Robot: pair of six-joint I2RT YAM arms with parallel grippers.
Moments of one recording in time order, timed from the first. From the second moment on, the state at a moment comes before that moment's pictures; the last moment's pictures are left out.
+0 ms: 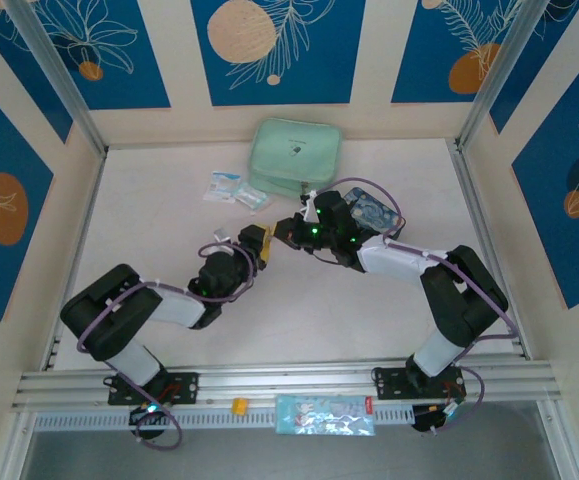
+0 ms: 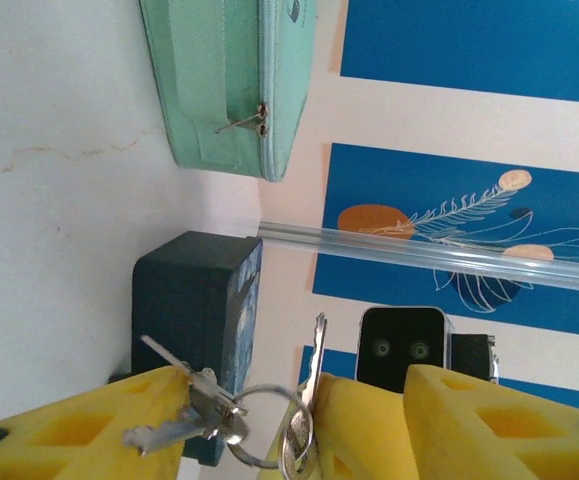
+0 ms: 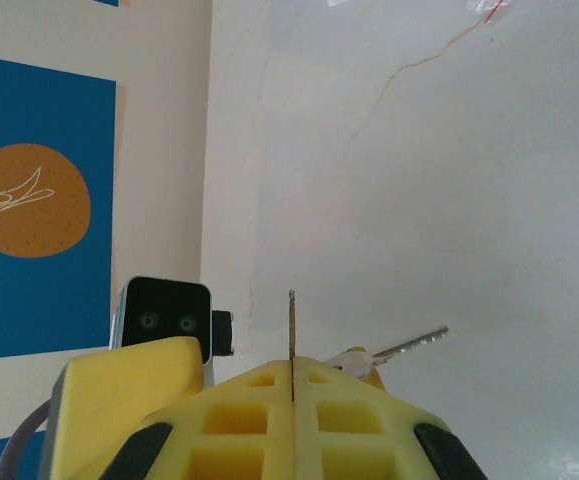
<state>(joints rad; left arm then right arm) -0.75 1.59 0.41 1.09 -0.18 -1.70 0.63 1.62 0.92 0.21 -0.46 1.05</state>
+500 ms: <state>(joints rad) -0.75 1.66 0.39 1.17 -0.16 -1.67 0.59 1.62 0.92 0.18 -0.52 0.91</state>
